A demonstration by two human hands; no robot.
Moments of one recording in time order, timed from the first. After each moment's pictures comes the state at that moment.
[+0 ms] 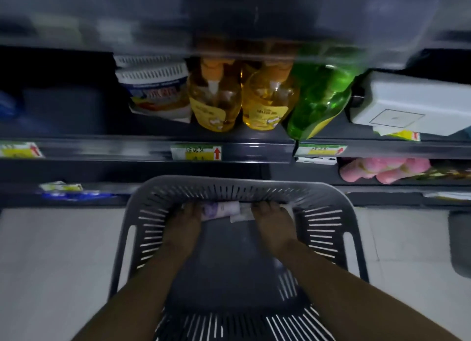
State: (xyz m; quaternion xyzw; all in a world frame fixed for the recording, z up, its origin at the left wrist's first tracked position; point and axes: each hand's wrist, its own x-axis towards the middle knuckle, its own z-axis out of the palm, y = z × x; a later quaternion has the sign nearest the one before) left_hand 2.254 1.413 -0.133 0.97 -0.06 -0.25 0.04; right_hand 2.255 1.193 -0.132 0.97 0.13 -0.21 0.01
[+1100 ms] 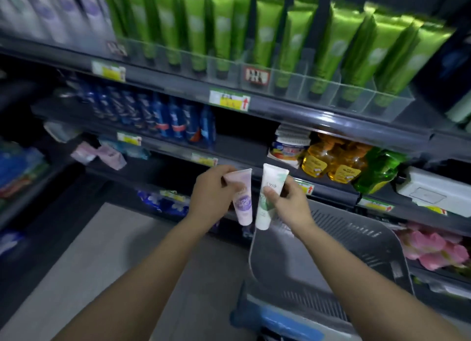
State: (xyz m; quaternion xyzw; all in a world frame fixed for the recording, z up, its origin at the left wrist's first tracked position) left_hand 2.157 1.570 0.154 0.83 0.11 0.09 0.53; right_hand 2.209 1.401 0.112 0.79 0.00 -0.08 -0.61
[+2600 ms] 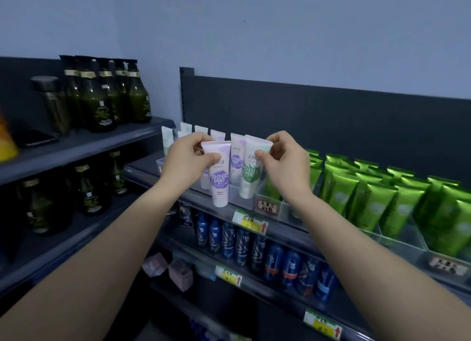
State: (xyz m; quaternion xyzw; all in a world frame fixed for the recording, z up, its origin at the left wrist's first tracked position) left_hand 2.265 1.992 0.371 0.81 0.09 0.34 0.47; right_hand 2.348 1.815 0.366 0.78 0.26 0.23 -0.52
